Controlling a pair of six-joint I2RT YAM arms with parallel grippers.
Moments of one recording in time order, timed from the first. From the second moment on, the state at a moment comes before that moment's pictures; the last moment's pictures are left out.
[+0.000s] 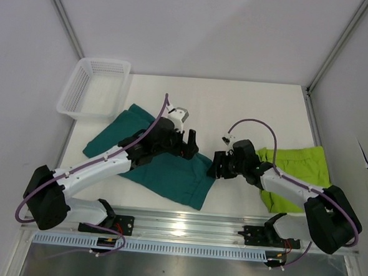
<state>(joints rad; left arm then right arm) -0.80 1.27 0.94 -0.21 -0.04 -0.39 0.58 1.27 0.55 -0.06 -0.30 0.47</state>
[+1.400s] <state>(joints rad) -0.80 1.21 0.88 -0.25 -0.09 -0.39 0.57 1.75 1.01 -0.12 0.04 0.37</state>
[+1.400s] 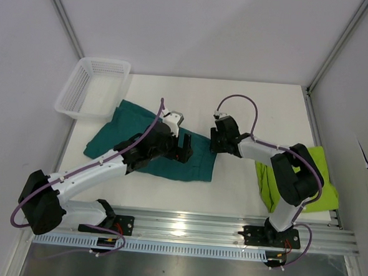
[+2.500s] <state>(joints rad) -0.80 1.58 0.81 -0.08 -0.09 -0.48 0.56 1.04 0.32 0.15 -0.40 1.07</state>
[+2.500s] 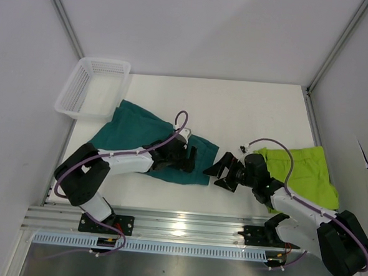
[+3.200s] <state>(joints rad) -0.80 0.99 0.53 -0.09 -0.20 -0.77 0.71 1.15 0.19 0.43 -0.24 1.43</state>
